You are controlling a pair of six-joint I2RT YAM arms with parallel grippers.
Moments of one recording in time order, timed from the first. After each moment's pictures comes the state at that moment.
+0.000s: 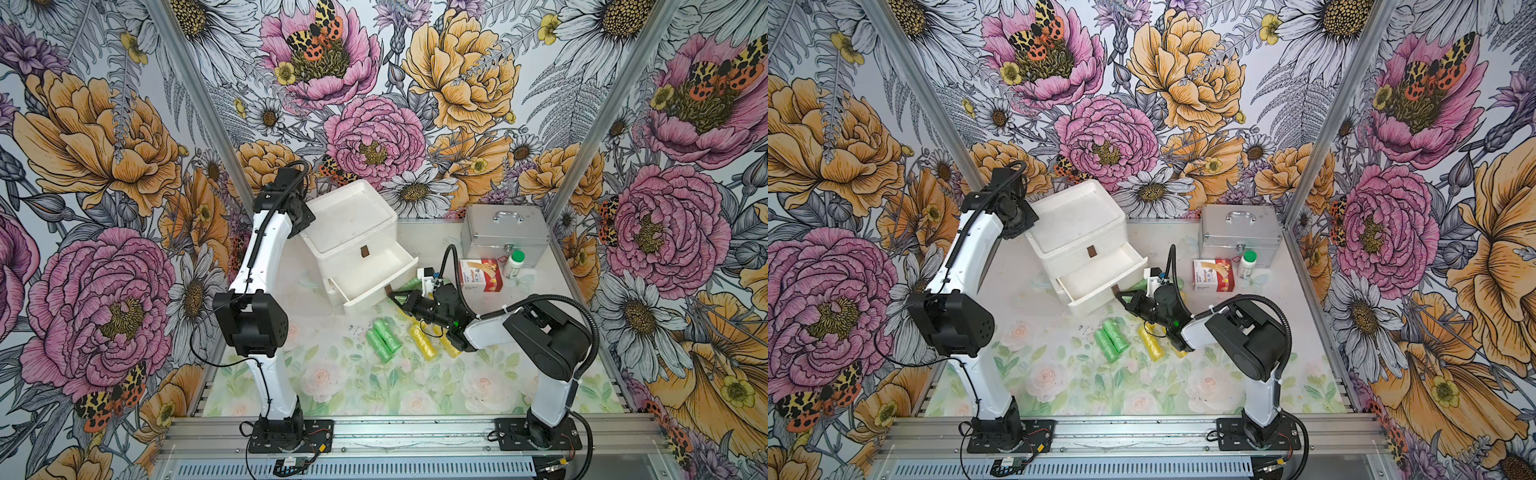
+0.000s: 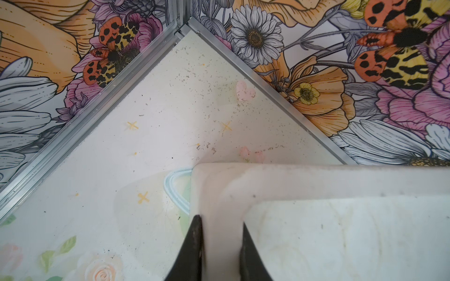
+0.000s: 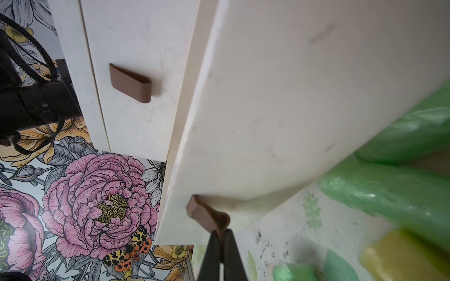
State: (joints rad) left arm -0.05 1.94 2.08 -1.14 -0.24 -0.68; right arm 0.71 1.85 0.73 0.94 -0.32 1.18
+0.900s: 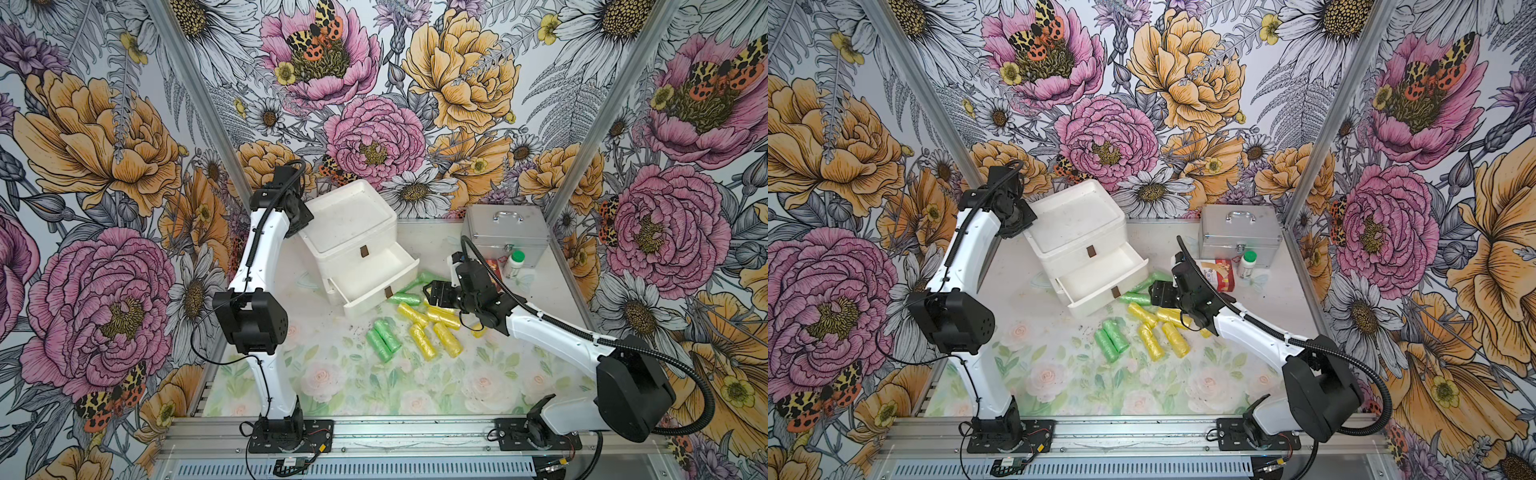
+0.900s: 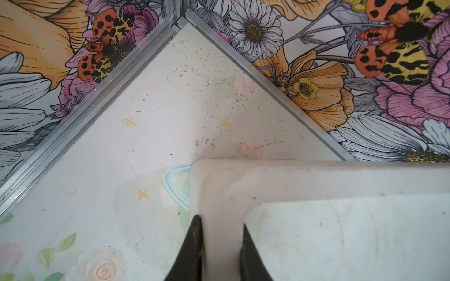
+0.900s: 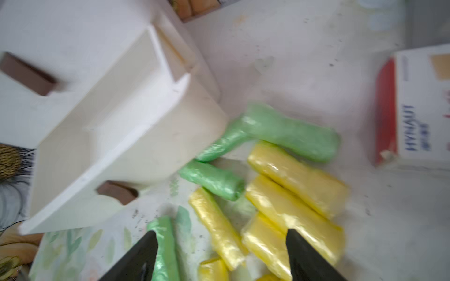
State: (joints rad) left arm -0.01 1.95 2.12 -1.17 -0.19 -0.67; right arm 0.52 1.41 0.88 -0.25 -0.04 0.58
